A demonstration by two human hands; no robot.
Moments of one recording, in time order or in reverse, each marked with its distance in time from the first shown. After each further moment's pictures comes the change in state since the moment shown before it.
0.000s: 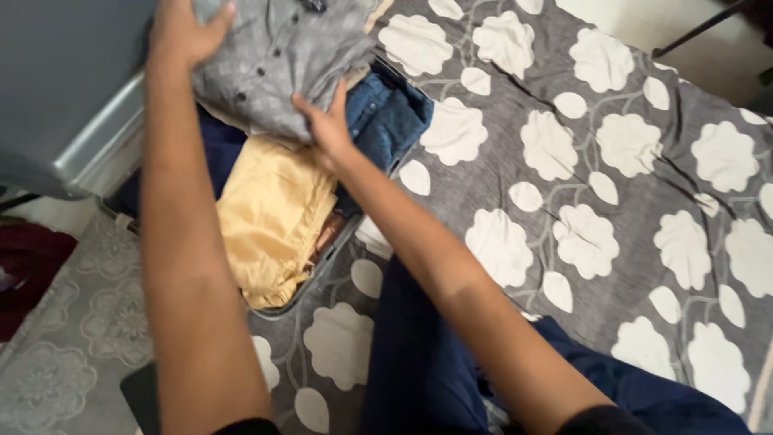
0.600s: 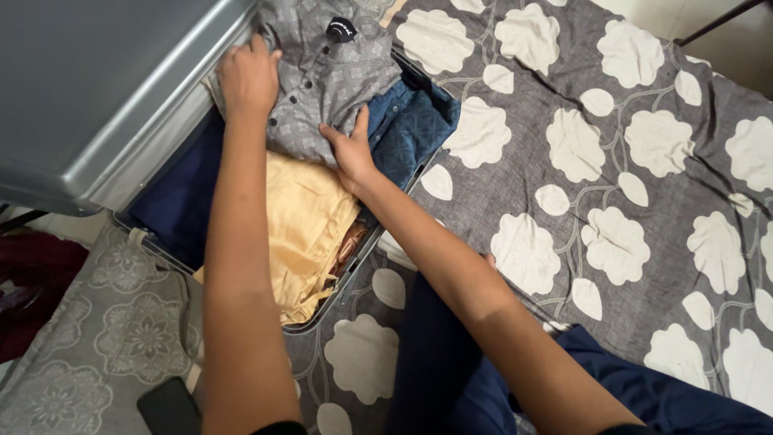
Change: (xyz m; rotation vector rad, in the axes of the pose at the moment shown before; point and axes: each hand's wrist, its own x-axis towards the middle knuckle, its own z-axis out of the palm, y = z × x) left_hand -0.042 0.005 0.093 0.373 0.140 0.158; right_hand -0.026 0.003 -0.007 -0.001 0.035 0.081
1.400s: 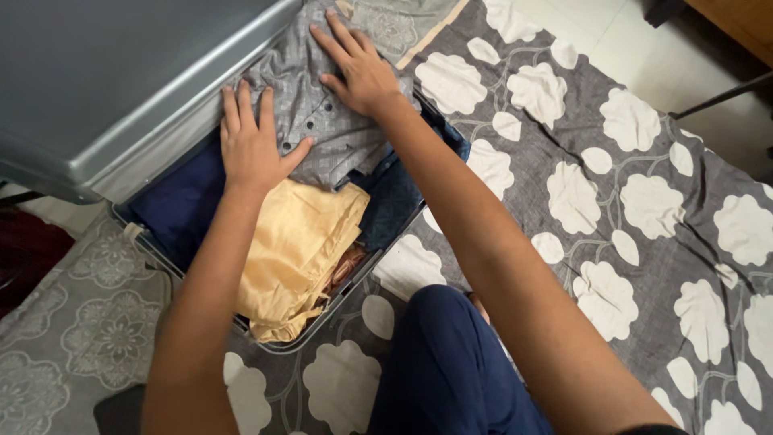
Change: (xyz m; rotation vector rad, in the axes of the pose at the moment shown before) left_hand -0.092 0.043 -0.098 -0.017 -0.065 -0.115; right_hand 0.147 -0.073 0.012 -1.639 -0.616 -0.863
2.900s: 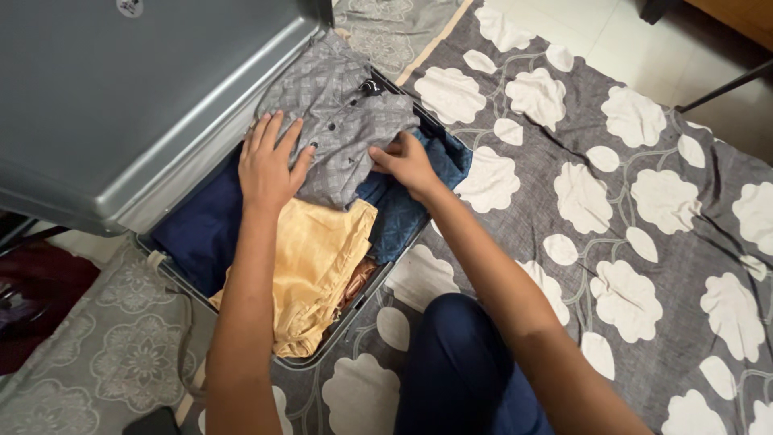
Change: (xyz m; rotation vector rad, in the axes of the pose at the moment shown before) left_hand 0.006 0.007 0.000 -0.104 0.208 0.193; right_hand -0.127 -0.017 0.009 1.313 0.150 0.697
